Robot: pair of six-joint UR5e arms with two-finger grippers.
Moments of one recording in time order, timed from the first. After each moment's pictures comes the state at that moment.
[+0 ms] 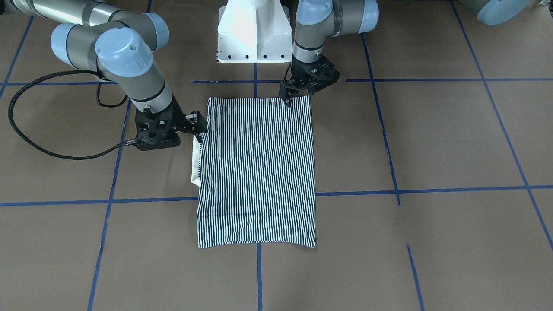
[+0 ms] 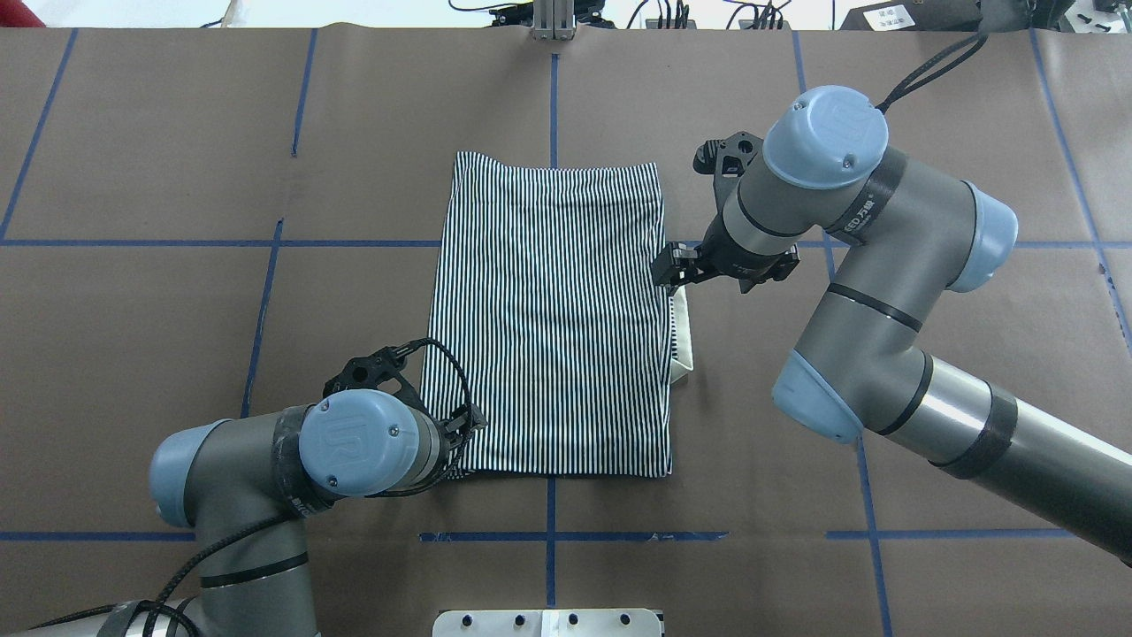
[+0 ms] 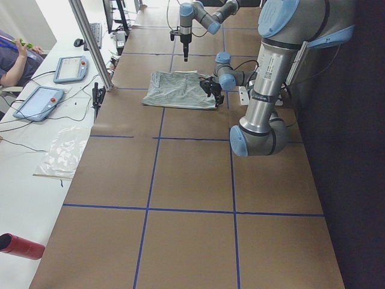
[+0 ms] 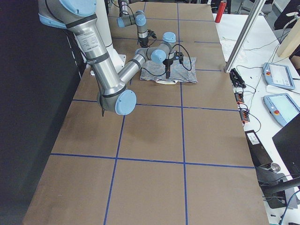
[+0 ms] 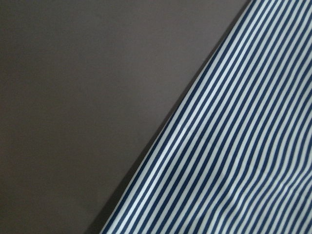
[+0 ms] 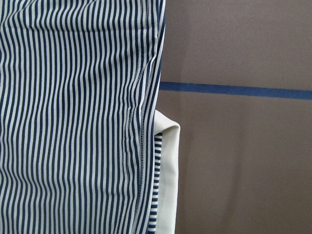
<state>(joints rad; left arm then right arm) -0.28 -2.03 -1.87 -1.60 -1.64 -1.95 0.69 -1.05 1.75 -1.53 2.03 1.01</state>
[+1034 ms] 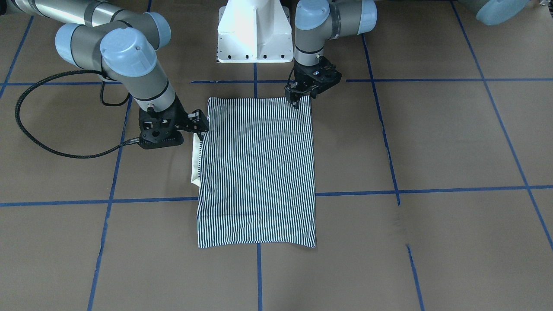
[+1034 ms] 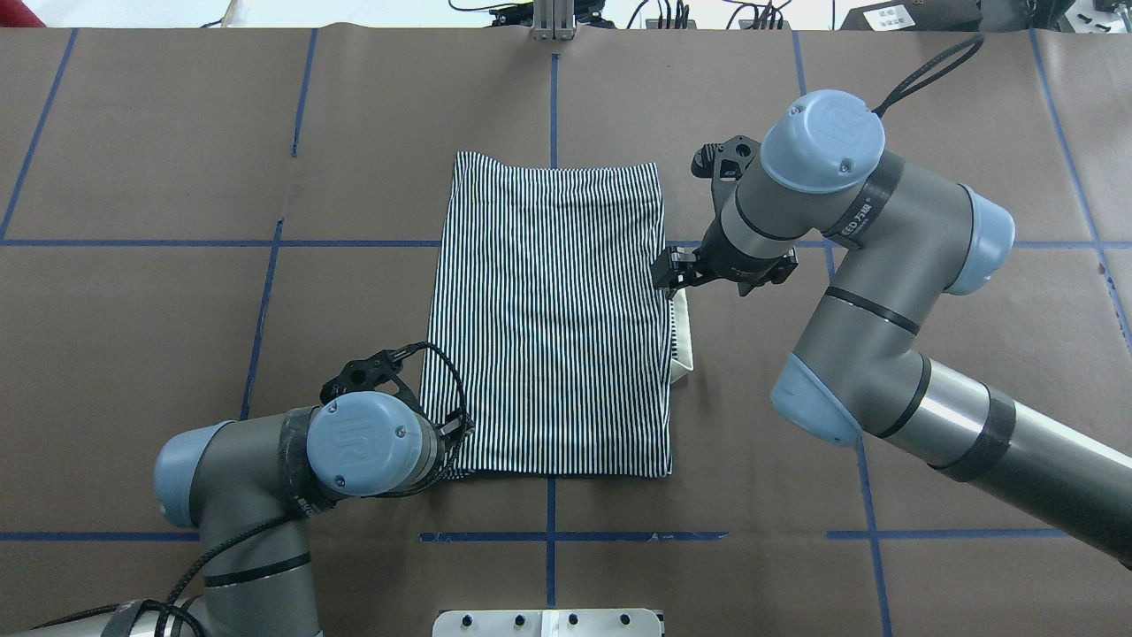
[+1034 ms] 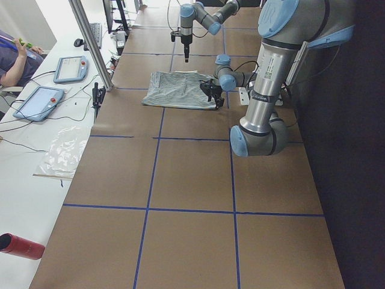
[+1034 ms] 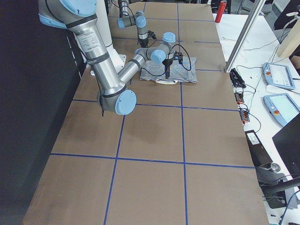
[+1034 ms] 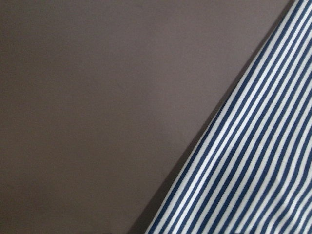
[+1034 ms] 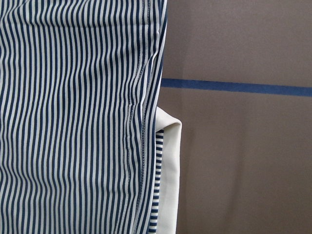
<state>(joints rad) -0.28 -2.03 -1.86 -1.58 -1.63 -1.94 0.69 -1.05 1.75 -1.53 2.03 1.01</state>
